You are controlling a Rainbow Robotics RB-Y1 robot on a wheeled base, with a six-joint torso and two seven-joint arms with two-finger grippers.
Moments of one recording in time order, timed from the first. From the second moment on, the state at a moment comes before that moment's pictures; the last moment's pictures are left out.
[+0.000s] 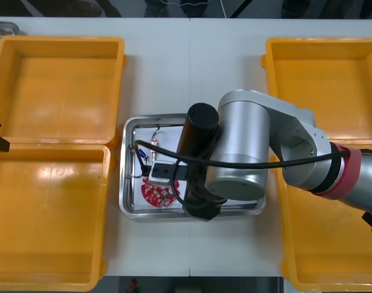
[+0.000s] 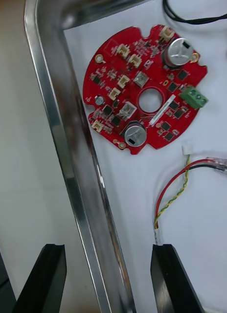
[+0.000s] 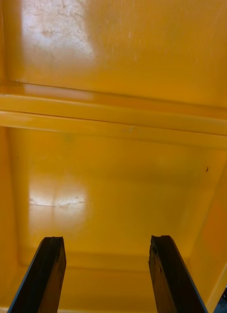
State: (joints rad) right arm -0.88 -0.53 0.93 -2.01 -0.84 1.67 1.58; left arm -0.26 0.96 0.26 -2.10 1.02 1.90 -1.05
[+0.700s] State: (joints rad) right arm -0.87 -0.53 1.13 -2.01 -0.64 1.62 1.58; left arm -0.25 0.96 0.27 -2.13 1.02 1.90 -1.06
